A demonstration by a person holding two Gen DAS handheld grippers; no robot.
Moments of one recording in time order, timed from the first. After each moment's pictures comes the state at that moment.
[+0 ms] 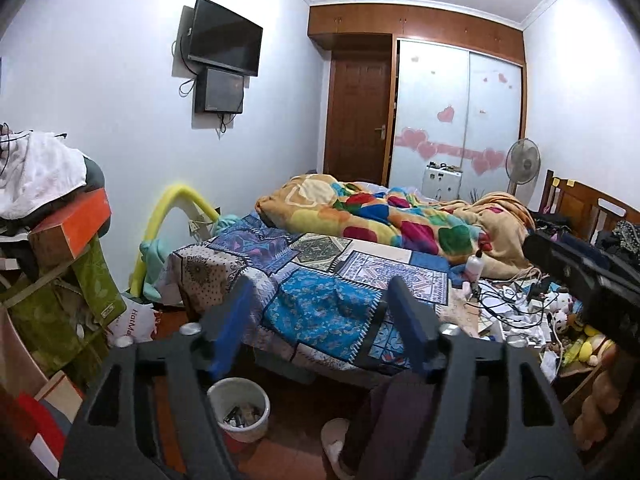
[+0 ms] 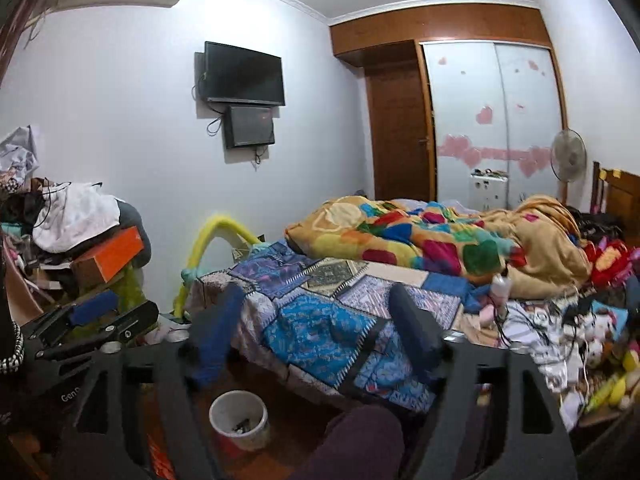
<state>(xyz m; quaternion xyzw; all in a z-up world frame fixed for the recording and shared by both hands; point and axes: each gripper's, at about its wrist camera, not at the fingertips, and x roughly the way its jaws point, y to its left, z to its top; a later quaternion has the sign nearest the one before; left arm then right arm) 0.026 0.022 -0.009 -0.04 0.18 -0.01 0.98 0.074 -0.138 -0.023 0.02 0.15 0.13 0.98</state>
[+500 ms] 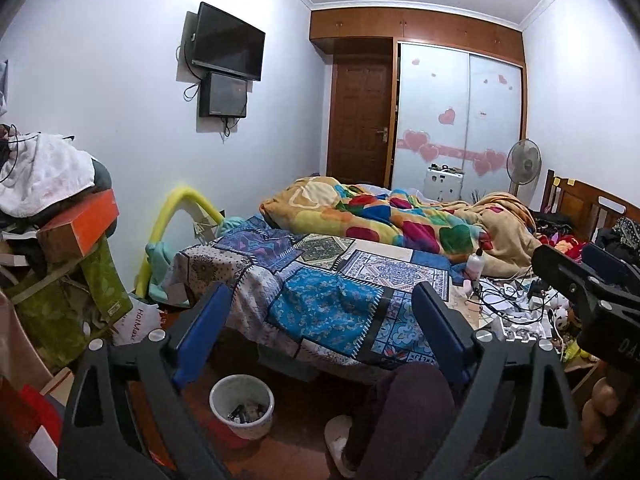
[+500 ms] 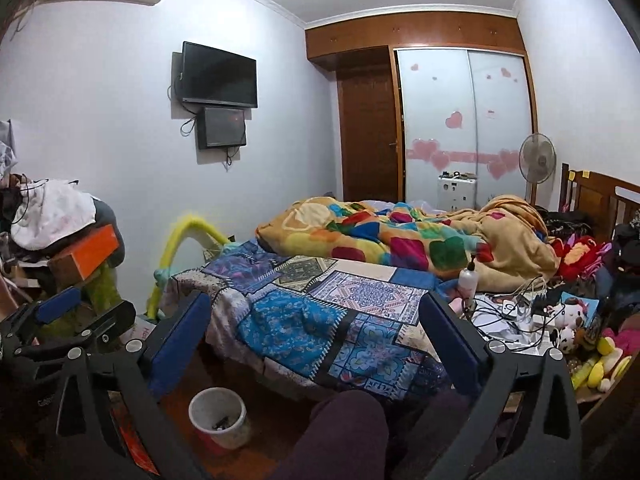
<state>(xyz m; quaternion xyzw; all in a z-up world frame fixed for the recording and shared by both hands) 0.005 0.019 -0.015 -0.03 0.17 0.00 0.99 0.044 -0.144 -0.029 0.01 0.14 0.07 0.99</state>
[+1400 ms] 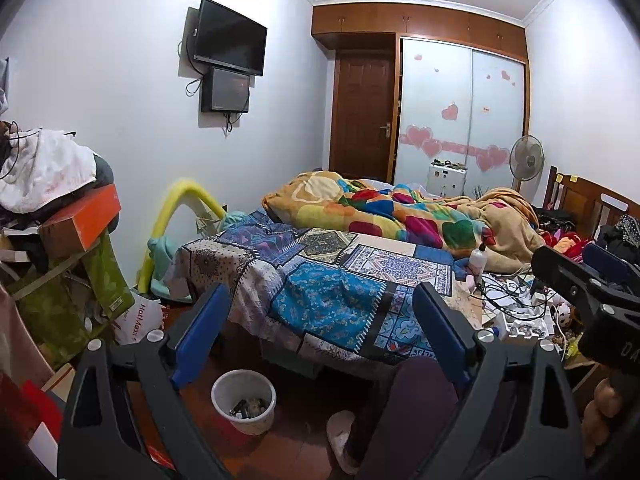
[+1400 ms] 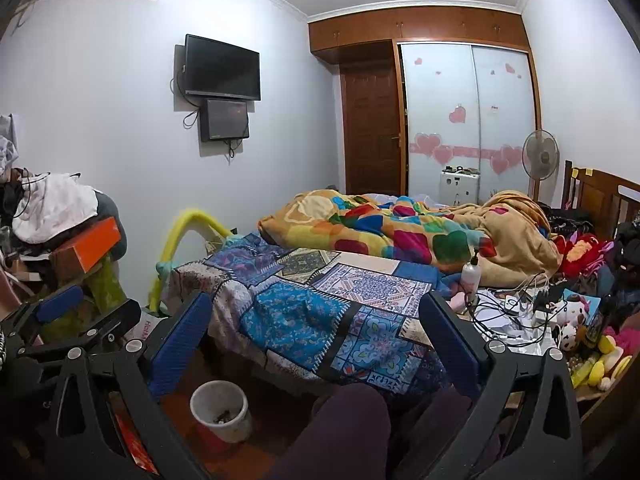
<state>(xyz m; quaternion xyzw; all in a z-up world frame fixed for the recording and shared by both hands) 0.004 0.021 -0.019 -0.03 0.18 0.00 0.98 0.040 -0.144 -0.030 0.01 0.15 0.08 0.99</state>
